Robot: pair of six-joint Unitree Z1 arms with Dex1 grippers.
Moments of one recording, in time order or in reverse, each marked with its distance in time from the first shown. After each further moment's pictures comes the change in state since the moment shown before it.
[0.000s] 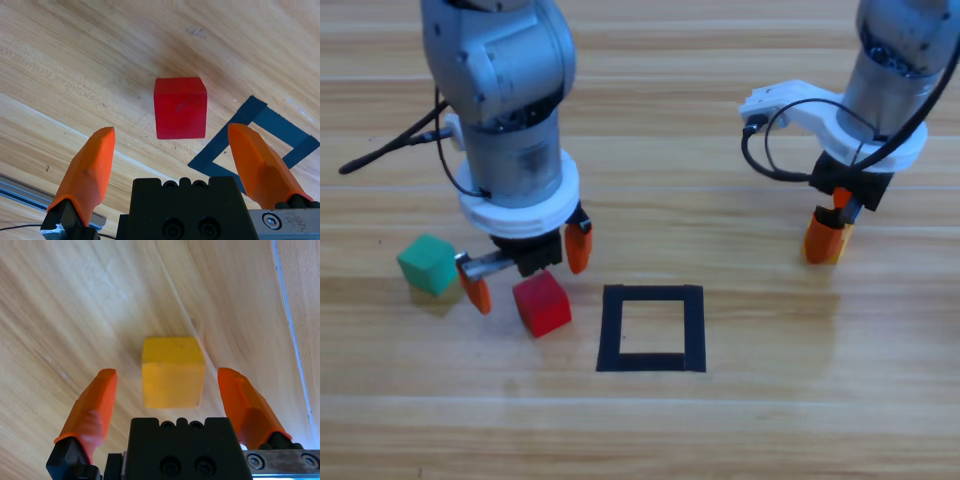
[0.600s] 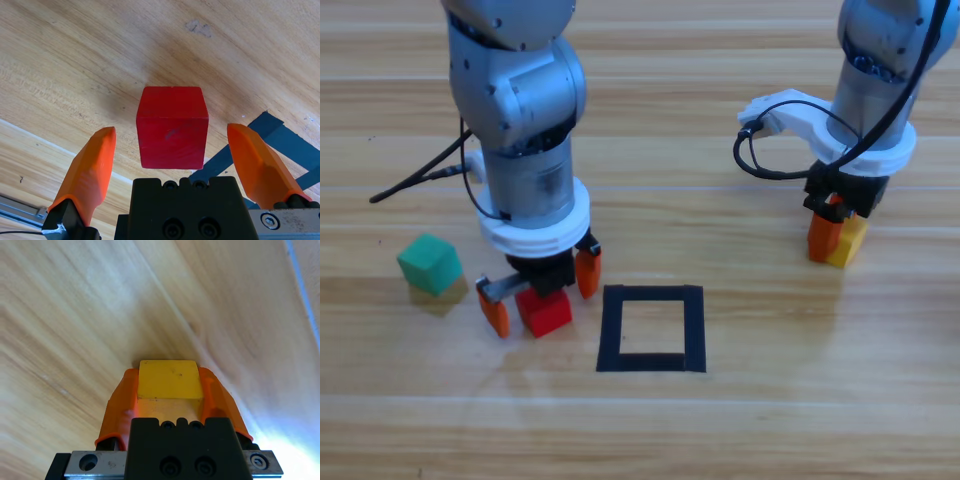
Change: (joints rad) arm 0 0.040 0.091 0.001 -0.051 -0.083 0.010; arm 1 -0.002 0.083 -0.100 0.103 0.011 0.124
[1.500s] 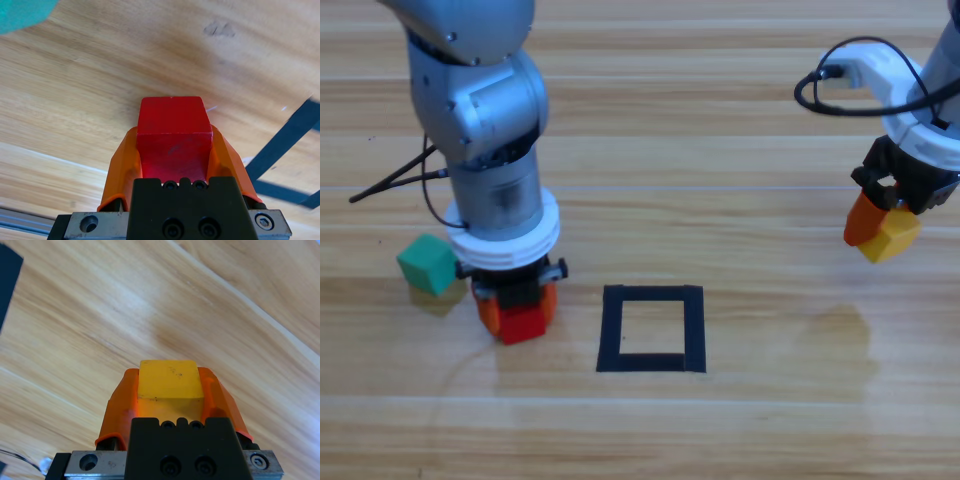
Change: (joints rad) arm 0 0.039 -0.053 0.137 -0.089 -0.012 0.255; arm 1 -0.003 -0.347 0.388 -0.210 0.022 0.376
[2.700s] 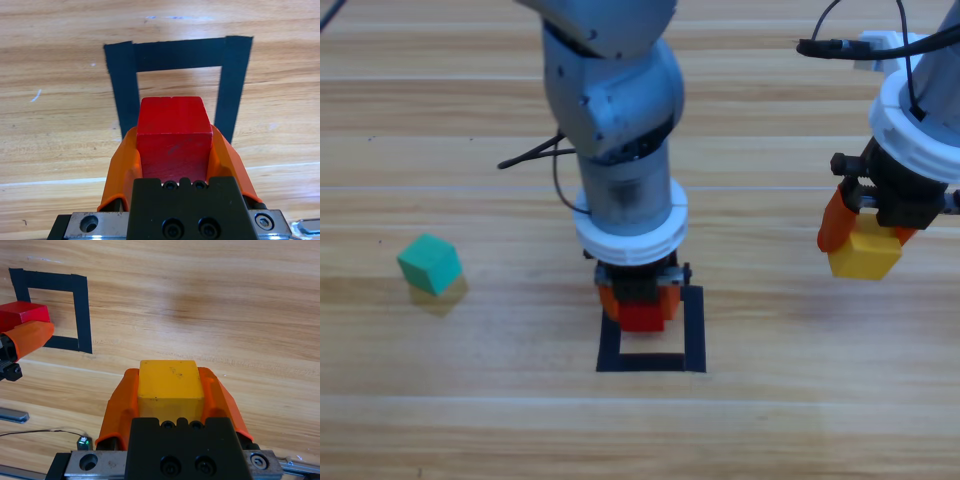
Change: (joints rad) arm 0 -0.179 0.131 -0.347 0.116 -0.027 0.240; arm 1 0.164 -0.126 0.027 0.056 -0.012 0.662
